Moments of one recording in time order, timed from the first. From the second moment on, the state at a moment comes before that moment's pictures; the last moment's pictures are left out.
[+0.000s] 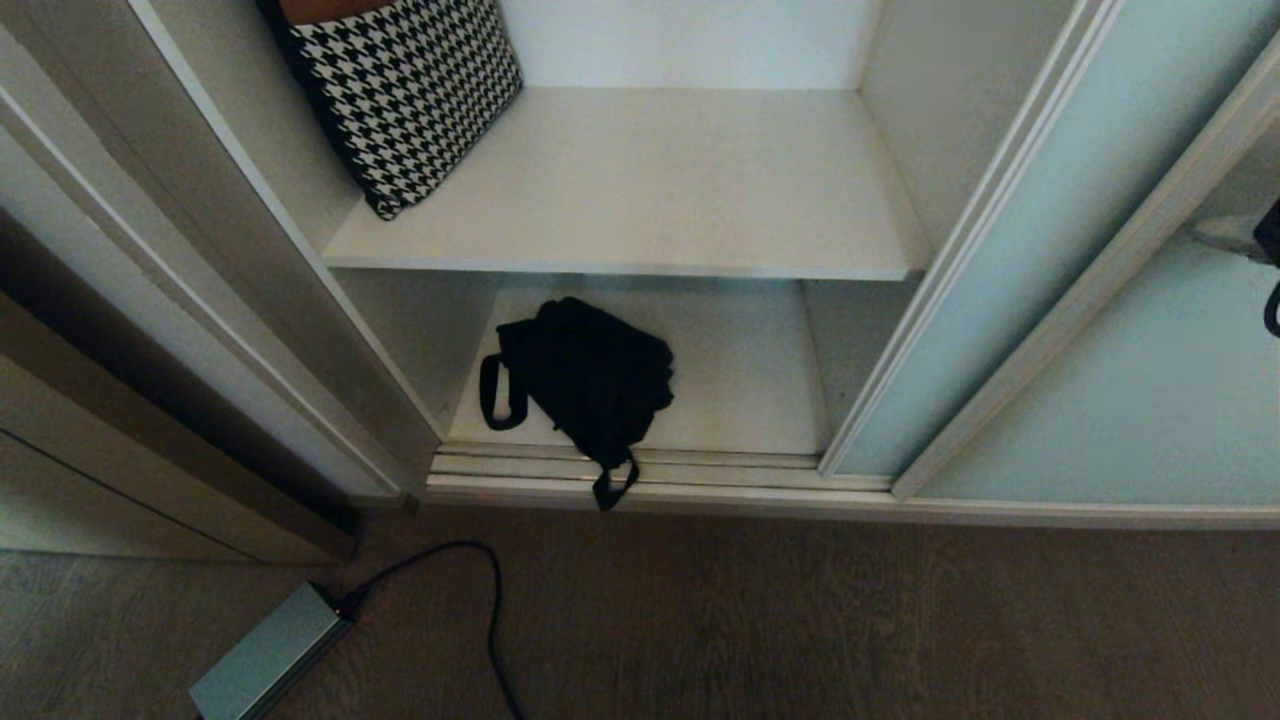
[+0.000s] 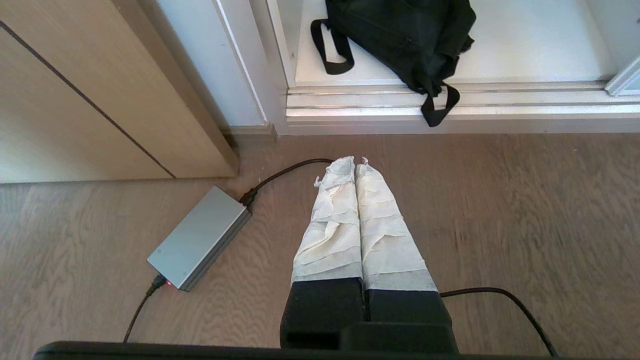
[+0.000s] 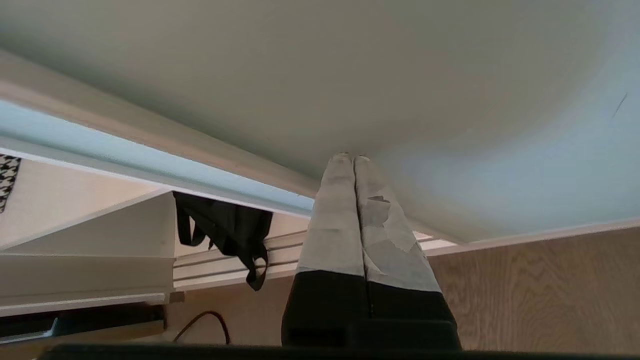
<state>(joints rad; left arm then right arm) 0.00 0.00 0.00 0.00 -0.02 0.08 -0.39 1.63 -1.35 -0.20 0.49 0.51</state>
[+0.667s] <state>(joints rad) 0.00 0.00 0.00 0.00 -0.02 0.08 -0.35 1.67 -1.35 -0.23 0.46 0.51</state>
